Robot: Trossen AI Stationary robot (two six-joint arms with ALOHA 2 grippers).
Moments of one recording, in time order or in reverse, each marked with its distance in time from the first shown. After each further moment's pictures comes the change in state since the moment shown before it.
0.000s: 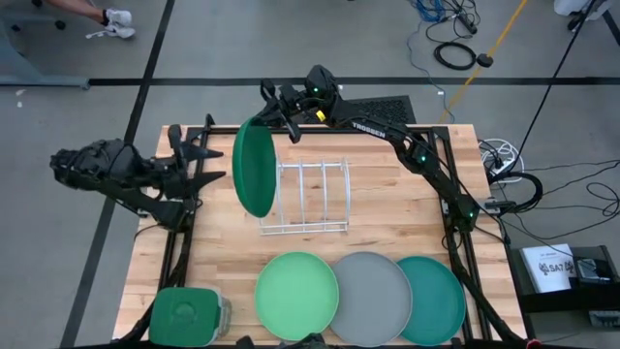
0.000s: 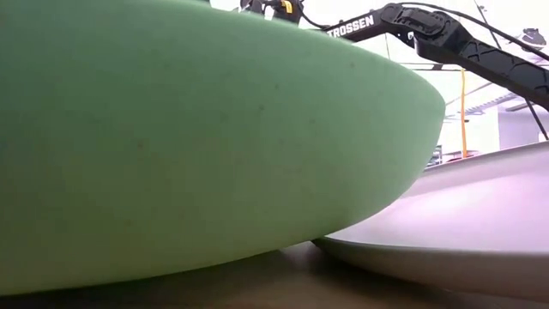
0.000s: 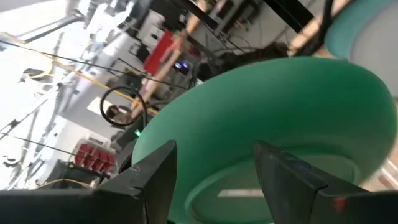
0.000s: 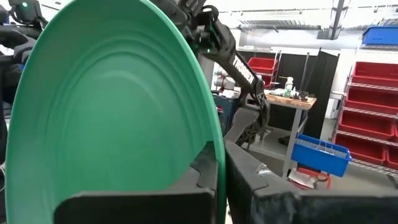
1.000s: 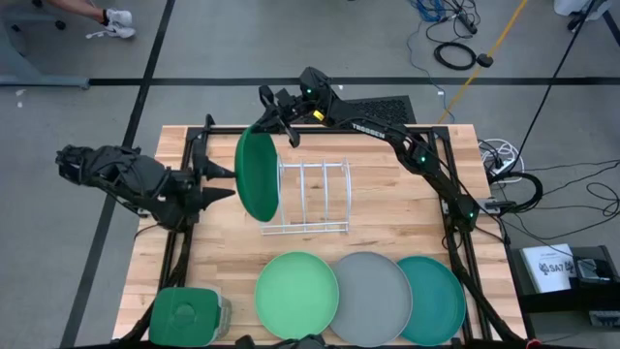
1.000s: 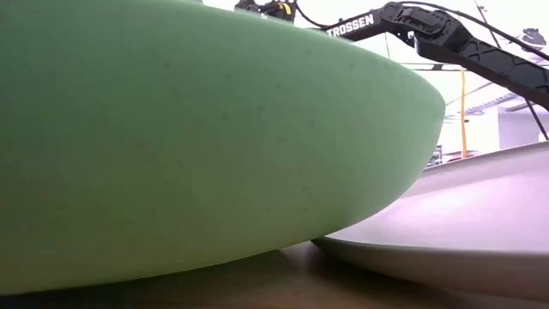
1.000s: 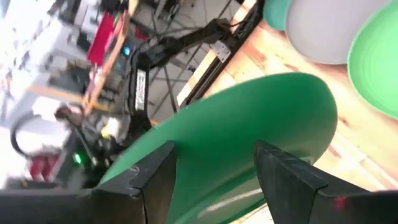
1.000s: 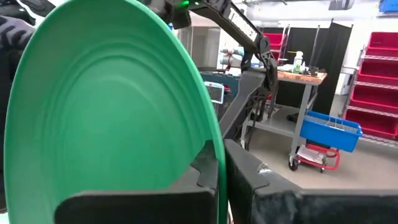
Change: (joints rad) left arm -0.063 0.157 0.085 -0.192 0.043 -0.030; right arm 0.007 -0.002 -0.002 -0.173 -0.008 -0.109
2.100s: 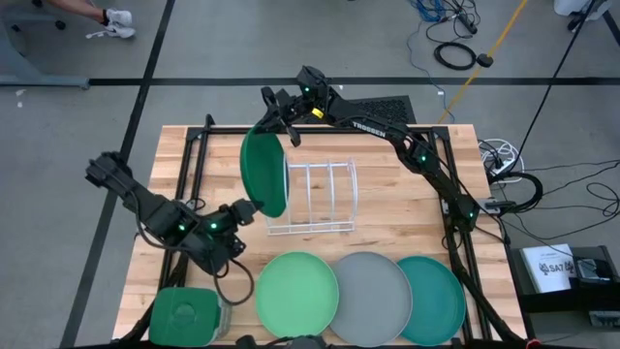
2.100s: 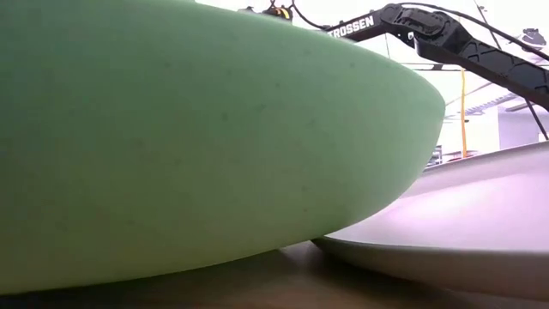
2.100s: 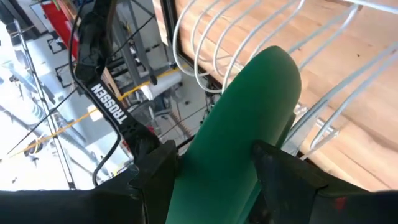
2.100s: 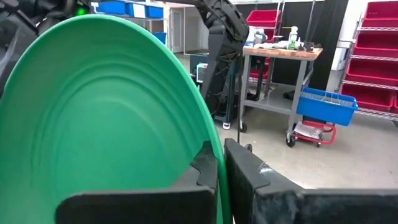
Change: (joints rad) left arm -0.235 0.394 0.000 -0.214 -0.520 0.163; right arm -0.004 0.000 0.000 -0.111 0.004 -0.039
